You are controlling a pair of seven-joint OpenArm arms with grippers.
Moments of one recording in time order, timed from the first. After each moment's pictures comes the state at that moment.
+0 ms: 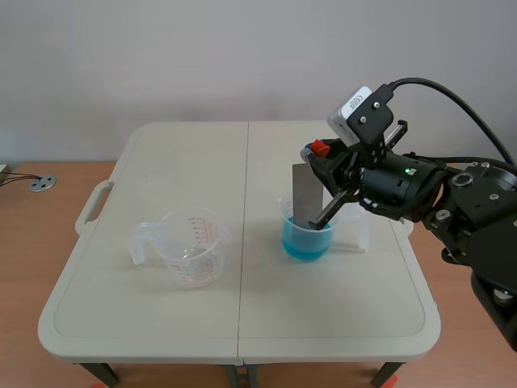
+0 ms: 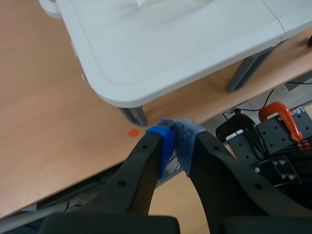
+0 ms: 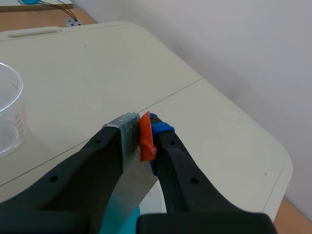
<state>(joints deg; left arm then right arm) 67.8 -30.8 -17.0 105.4 -12.3 -19.9 -16.1 6.7 9.7 -2.0 71.6 -25.2 37.9 24.1</state>
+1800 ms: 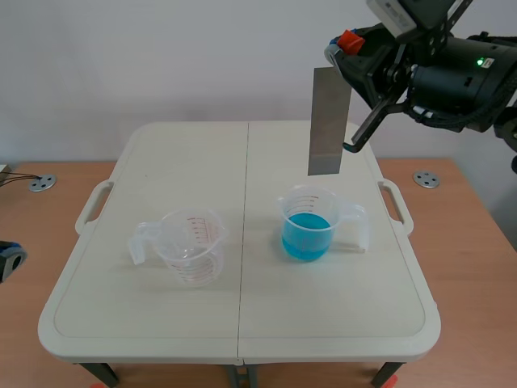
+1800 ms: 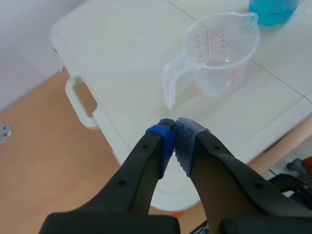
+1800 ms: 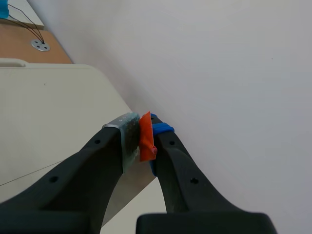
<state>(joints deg) 45.4 -39.6 -15.2 105.3 -12.5 -25.6 -11.2 6.0 11.6 4.8 97.1 -26.1 45.5 18.3</state>
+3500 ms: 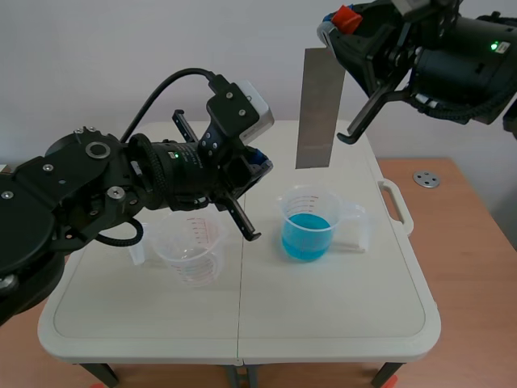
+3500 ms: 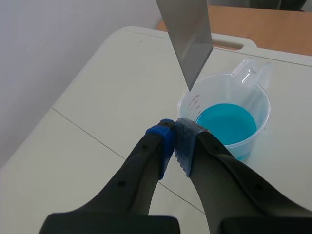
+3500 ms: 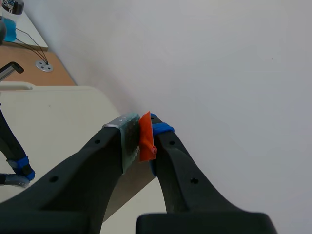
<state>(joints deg) -12.0 -16.2 30.5 84.1 4.5 -24.3 7.1 3.5 11.6 4.4 102.8 -23.0 45.5 18.3</state>
